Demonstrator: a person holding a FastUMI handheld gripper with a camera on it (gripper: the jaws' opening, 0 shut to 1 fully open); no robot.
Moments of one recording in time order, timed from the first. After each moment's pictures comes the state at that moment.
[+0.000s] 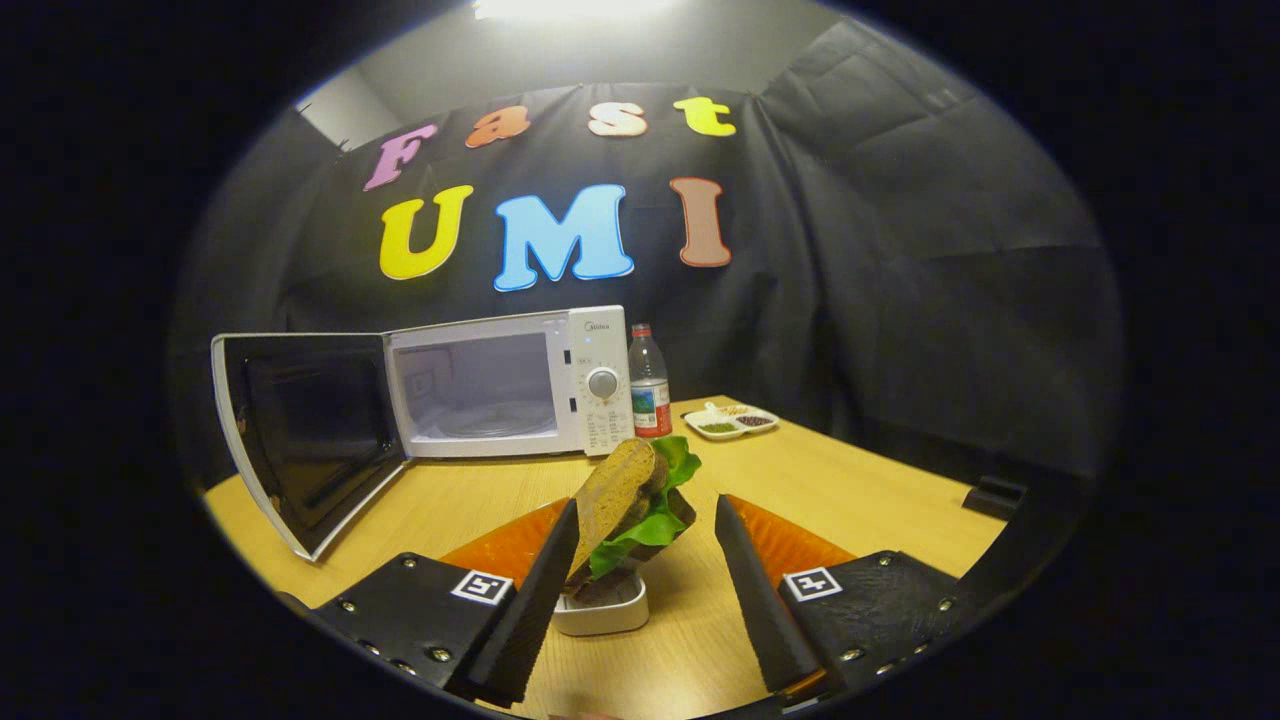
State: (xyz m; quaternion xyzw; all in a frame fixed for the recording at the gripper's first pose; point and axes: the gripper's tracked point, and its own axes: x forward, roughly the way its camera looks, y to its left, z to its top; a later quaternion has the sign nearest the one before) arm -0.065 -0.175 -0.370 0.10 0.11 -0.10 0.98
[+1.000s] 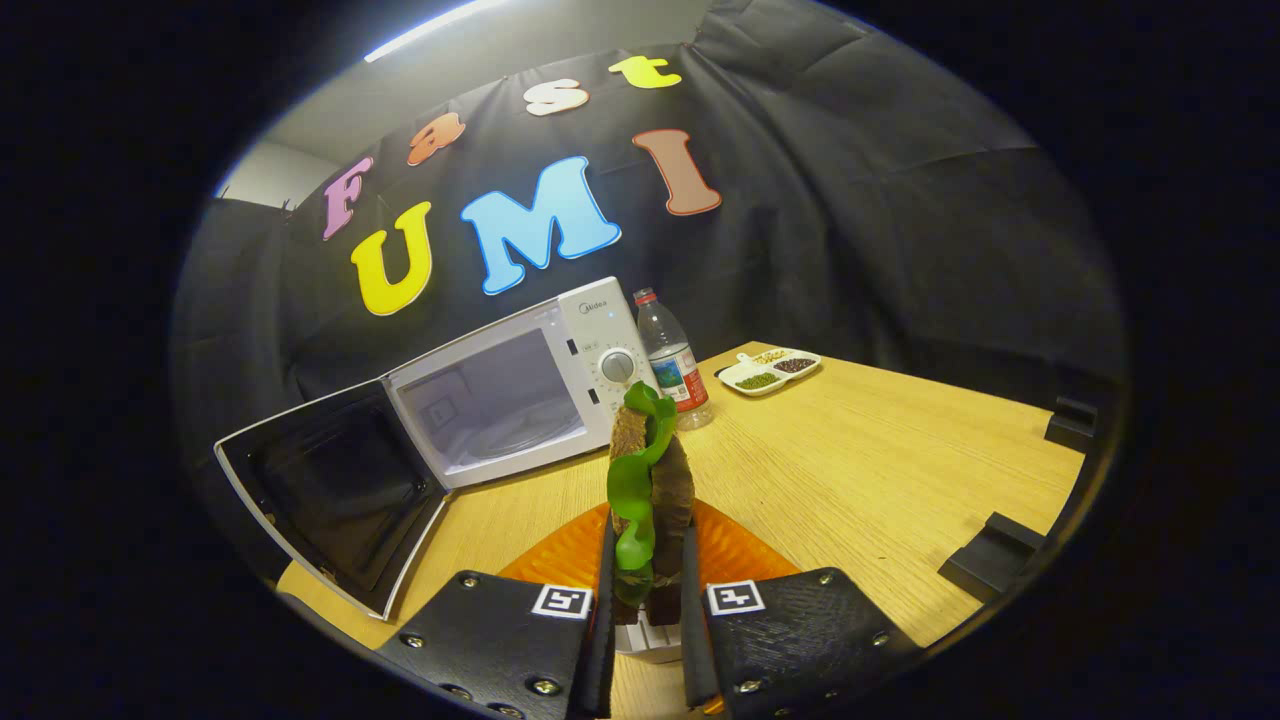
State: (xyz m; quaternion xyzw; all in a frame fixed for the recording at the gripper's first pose) arm -0.030 -0.161 -0.357 0.18 0.13 -0.07 0.97
